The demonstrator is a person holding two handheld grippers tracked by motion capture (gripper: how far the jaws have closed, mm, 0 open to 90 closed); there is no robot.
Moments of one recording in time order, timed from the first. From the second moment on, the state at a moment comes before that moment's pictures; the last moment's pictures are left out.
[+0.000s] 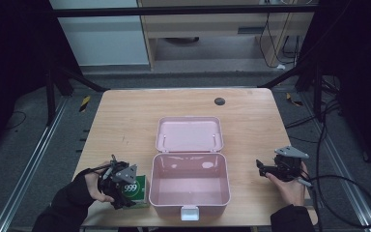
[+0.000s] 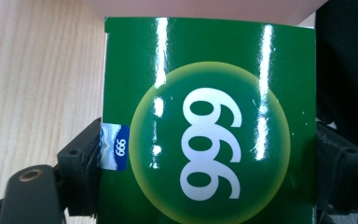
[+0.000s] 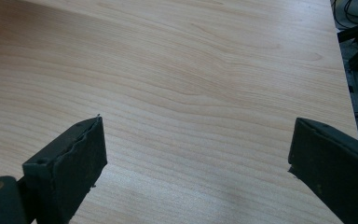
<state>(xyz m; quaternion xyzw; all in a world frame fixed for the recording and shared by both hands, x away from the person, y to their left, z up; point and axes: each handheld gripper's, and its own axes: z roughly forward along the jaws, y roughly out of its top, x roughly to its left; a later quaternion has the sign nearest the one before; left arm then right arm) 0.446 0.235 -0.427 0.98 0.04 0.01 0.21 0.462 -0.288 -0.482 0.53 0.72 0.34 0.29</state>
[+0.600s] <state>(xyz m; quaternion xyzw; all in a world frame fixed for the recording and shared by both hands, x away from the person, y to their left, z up) 0.437 0.249 -0.371 0.97 0.05 0.03 0.22 0.461 -0.288 -0.481 0.53 0.72 0.34 0.29</state>
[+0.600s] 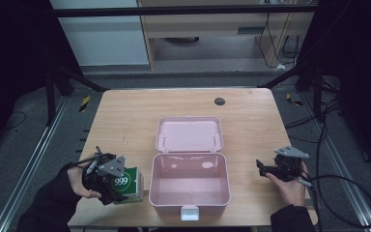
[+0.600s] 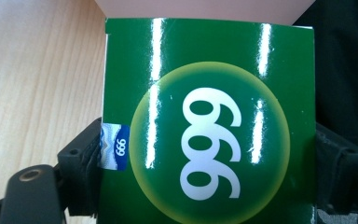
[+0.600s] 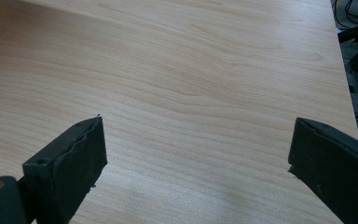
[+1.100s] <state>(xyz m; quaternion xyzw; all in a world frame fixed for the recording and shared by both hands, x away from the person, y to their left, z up) 0.435 0.242 -0.335 0.97 0.04 0.04 0.23 0.461 -0.288 -0.481 0.53 0.72 0.35 0.28</state>
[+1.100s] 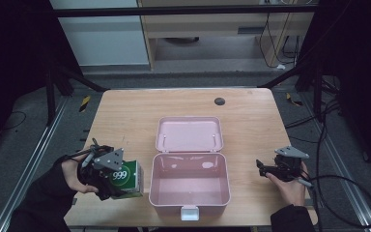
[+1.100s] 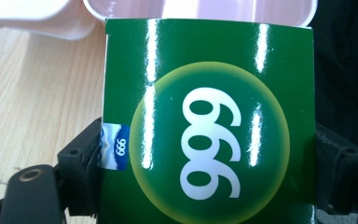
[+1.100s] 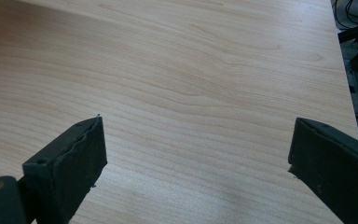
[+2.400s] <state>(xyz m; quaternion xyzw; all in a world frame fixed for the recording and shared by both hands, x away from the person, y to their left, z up) 0.447 0.182 -0.283 0.97 0.00 0.05 0.24 0.461 -0.289 -0.481 0.53 0.72 0.35 0.29</state>
